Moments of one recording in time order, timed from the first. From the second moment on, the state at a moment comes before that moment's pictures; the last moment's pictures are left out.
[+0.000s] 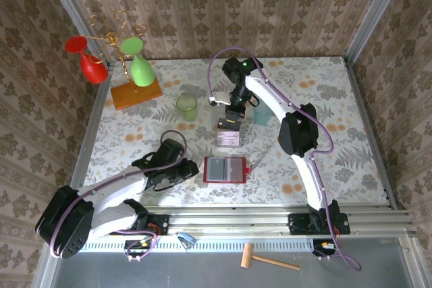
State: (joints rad) left arm -0.69 1.09 0.40 -0.28 0.27 -0.99; right arm 0.49 2.34 2.31 -1.48 -0.33 -0.90
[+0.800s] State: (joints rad) left arm -0.67 1.10 0.40 -0.28 0.28 -0.97; right arm 0.49 2.41 2.37 -1.50 -0.31 -0.93
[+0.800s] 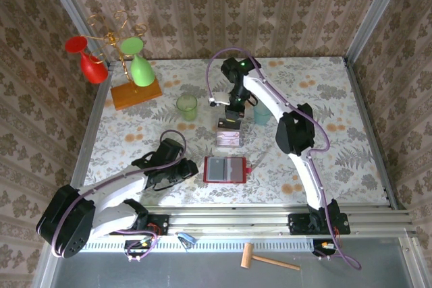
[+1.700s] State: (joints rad) left arm -0.67 1.11 0.40 -0.28 0.29 -0.97; right arm 0.49 2.48 2.38 -1.52 -0.37 -0.90
